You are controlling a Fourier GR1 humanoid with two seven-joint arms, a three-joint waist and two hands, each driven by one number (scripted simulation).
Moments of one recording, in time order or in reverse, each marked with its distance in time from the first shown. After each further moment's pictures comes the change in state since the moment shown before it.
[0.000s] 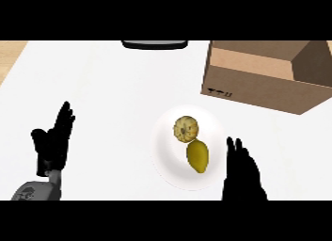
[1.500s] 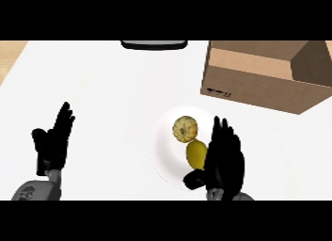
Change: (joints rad) left arm -0.007 -0.015 0.034 0.034 -0.017 -0.028 -0.017; right arm -0.283 -0.001 -0.119 0.341 -0.208 -0.041 0.069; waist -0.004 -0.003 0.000
